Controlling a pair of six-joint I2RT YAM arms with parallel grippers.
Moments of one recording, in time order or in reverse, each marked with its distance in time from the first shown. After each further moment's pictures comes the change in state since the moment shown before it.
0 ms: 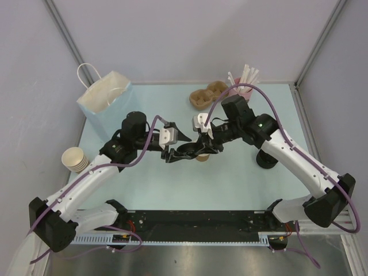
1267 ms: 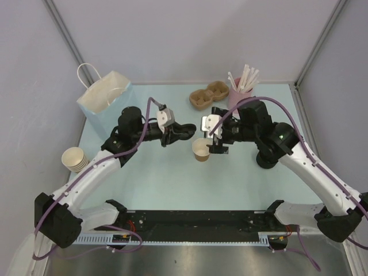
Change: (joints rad) left arm 0.054 0.040 -0.018 0.158 -0.170 -0.155; right arm 0.016 -0.137 -0.005 0.060 0.397 -0.084
